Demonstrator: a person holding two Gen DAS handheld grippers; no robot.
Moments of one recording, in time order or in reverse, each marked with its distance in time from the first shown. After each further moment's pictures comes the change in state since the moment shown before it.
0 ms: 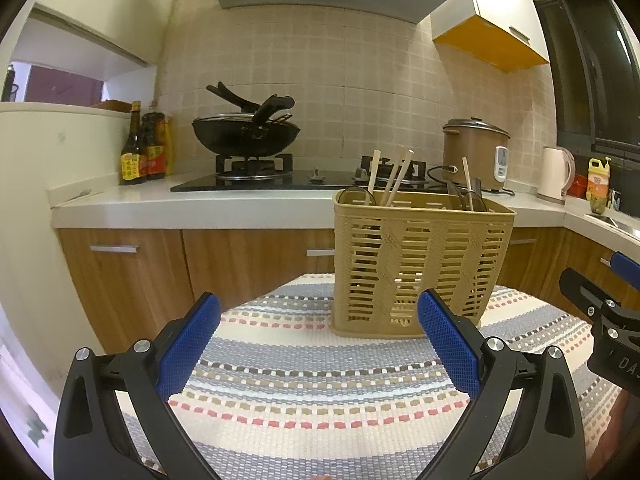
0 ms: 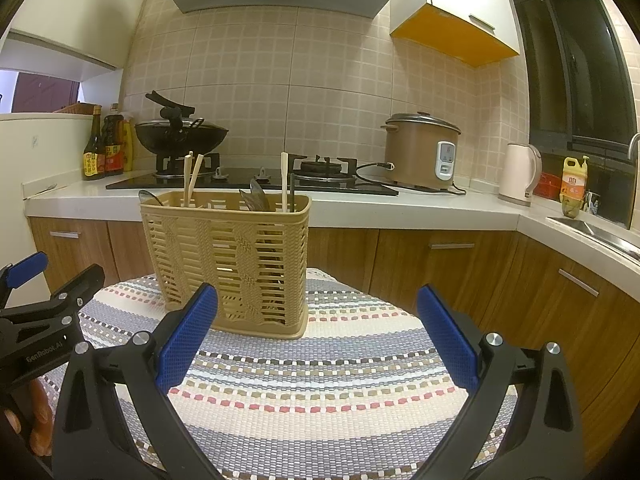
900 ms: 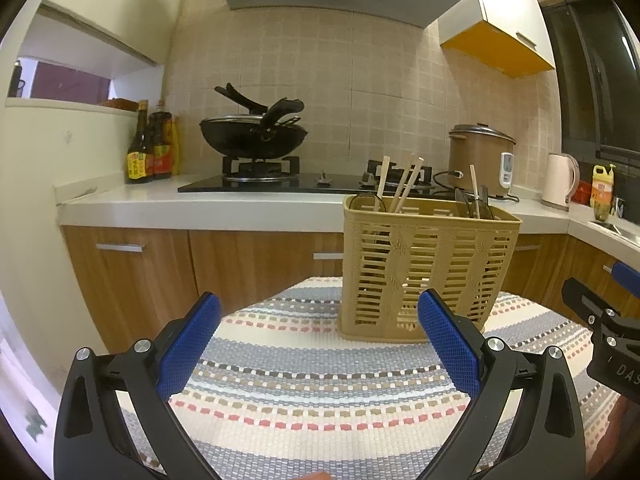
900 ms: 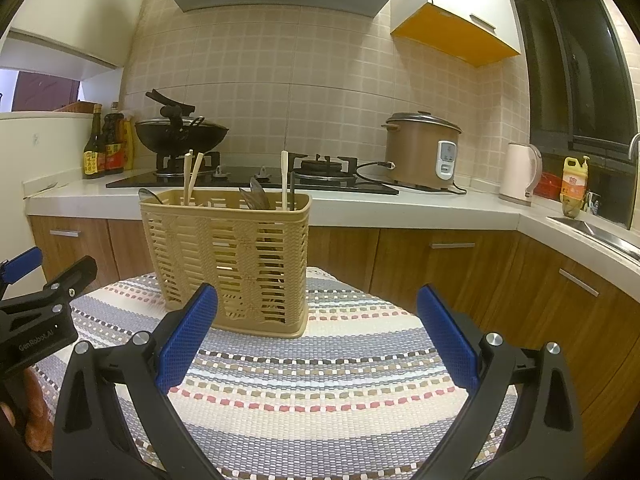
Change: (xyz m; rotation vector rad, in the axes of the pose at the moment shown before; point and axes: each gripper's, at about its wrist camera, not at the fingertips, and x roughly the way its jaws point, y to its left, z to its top) left arm -0.004 0.007 0.003 -0.018 -0.008 0.012; right arm 0.001 0.000 0.000 0.001 0.006 0.002
